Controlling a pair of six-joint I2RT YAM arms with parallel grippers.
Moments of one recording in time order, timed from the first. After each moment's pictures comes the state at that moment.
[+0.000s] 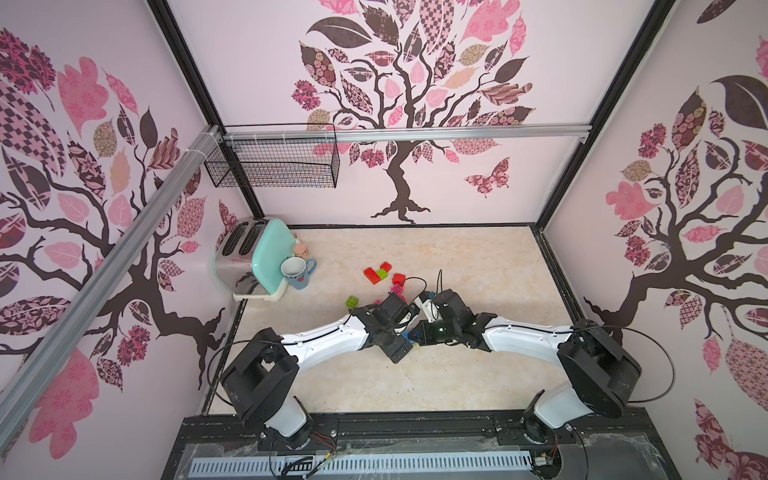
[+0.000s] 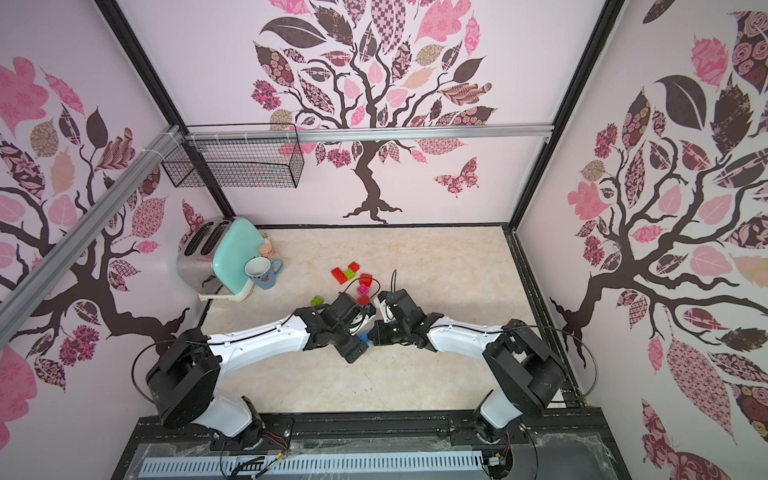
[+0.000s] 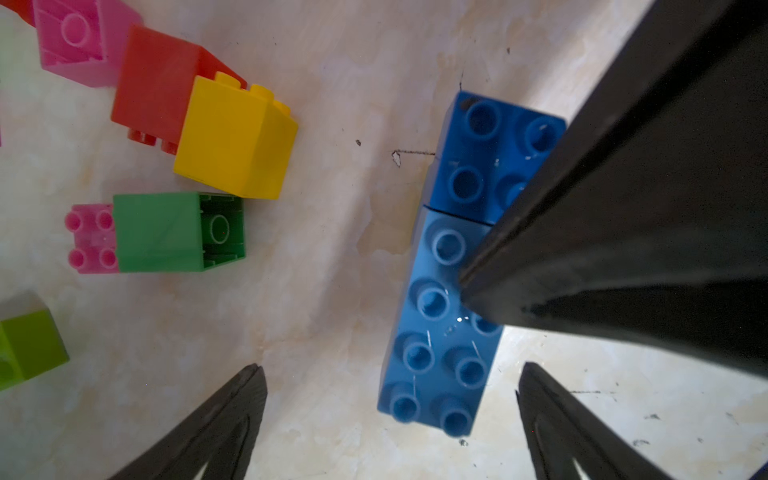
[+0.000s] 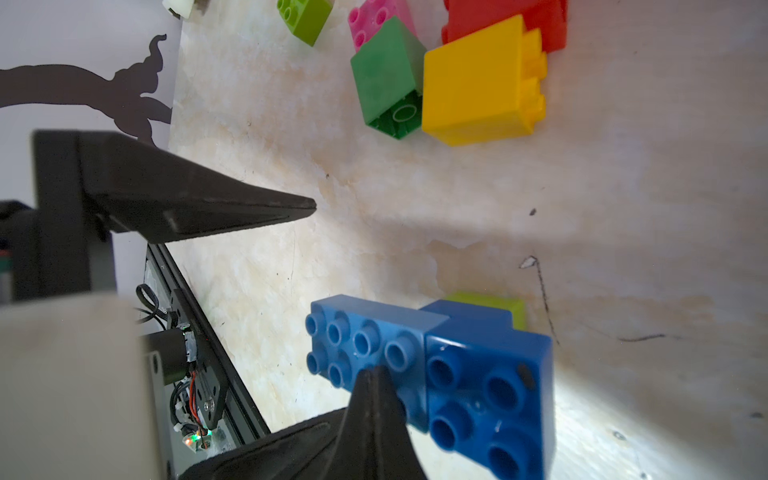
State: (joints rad) left arm -0.85 1.54 0.94 -0.54 -0.05 0.08; right arm 0.74 1.54 0.74 -0.01 -0.40 0.64
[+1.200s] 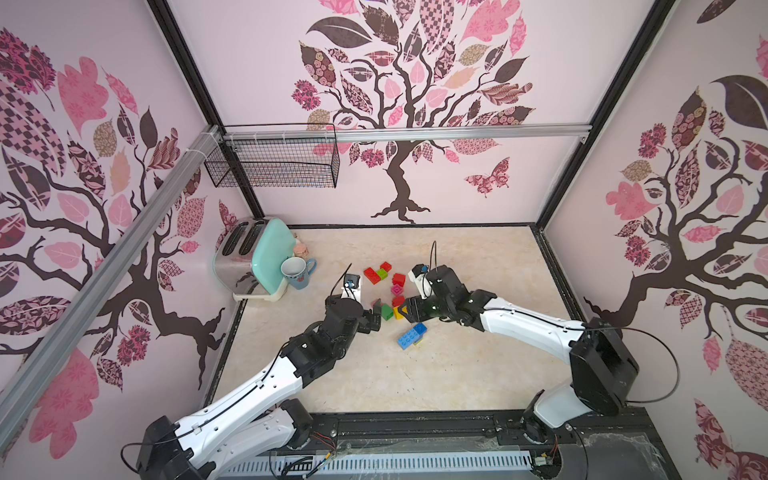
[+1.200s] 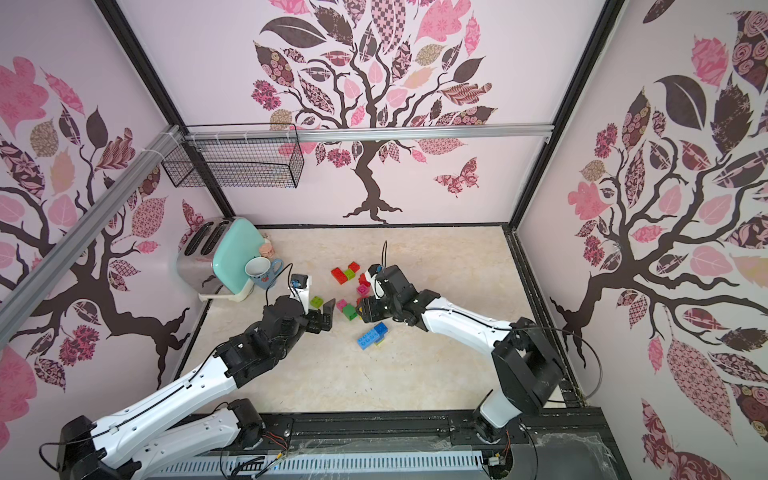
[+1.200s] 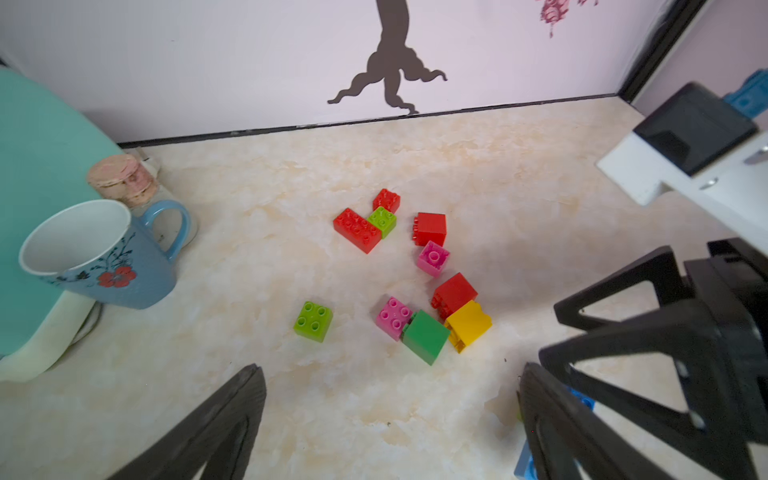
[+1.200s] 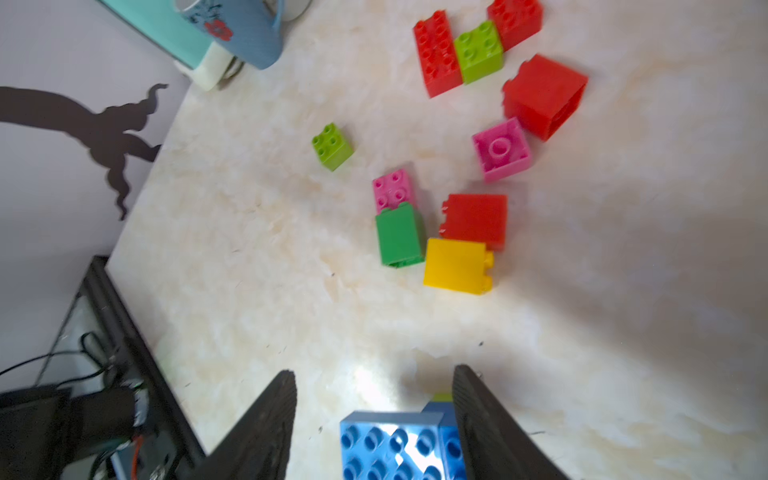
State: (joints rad) left arm -0.79 0.93 0.72 -0.30 -0.53 -0.31; right arm 0.74 1.61 1.10 -0.26 -0.16 0.42
